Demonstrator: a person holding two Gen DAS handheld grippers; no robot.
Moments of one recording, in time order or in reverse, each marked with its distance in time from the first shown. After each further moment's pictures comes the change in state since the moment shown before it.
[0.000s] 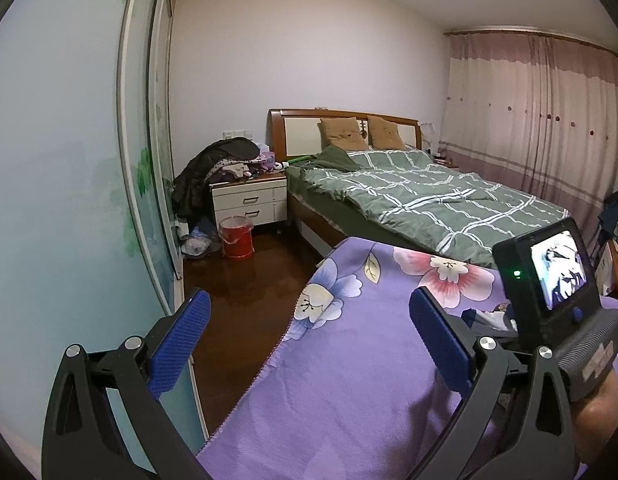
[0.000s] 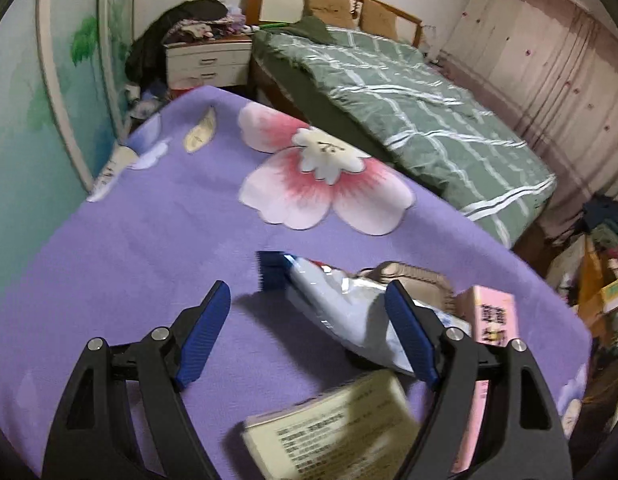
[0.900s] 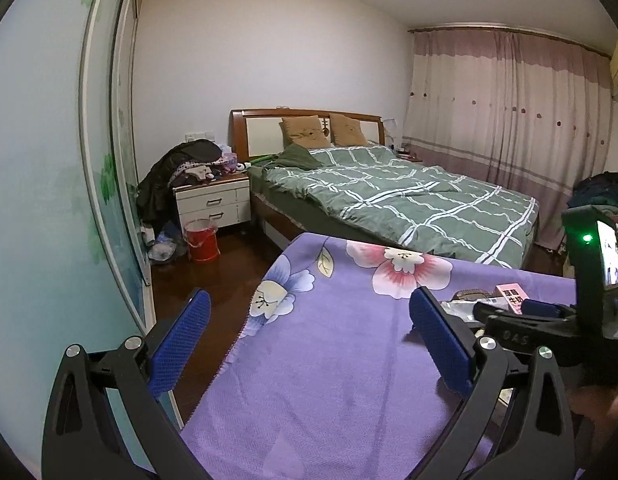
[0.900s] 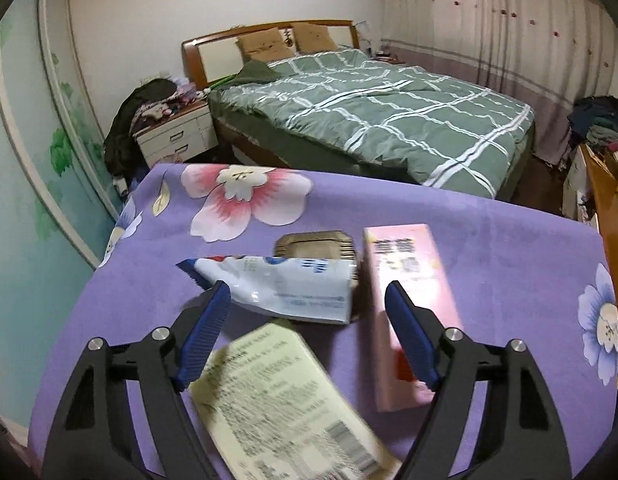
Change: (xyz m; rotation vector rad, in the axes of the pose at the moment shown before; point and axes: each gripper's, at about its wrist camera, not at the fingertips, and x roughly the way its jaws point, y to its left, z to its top) left arm -0.003 -0.023 -0.004 0.042 0.001 -0.128; right arm -0.045 -0.080 -0.045 0.353 -0.129 0.115
